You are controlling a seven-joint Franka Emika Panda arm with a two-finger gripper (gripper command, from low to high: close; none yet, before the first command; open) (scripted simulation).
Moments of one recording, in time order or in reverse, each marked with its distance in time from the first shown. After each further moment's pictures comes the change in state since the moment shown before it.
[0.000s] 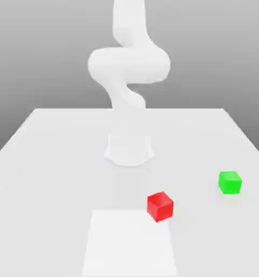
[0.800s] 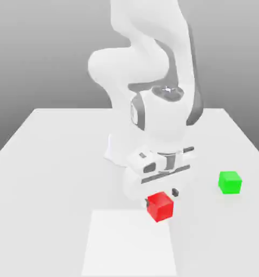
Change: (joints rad) arm 0.210 0.901 0.013 -0.550 -0.032 0.729 -0.200
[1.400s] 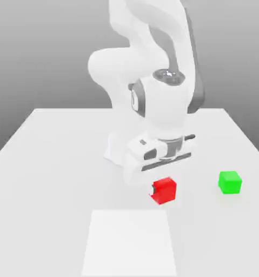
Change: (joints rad) arm 0.064 -0.296 0.048 -0.025 0.050 -0.269 -0.086
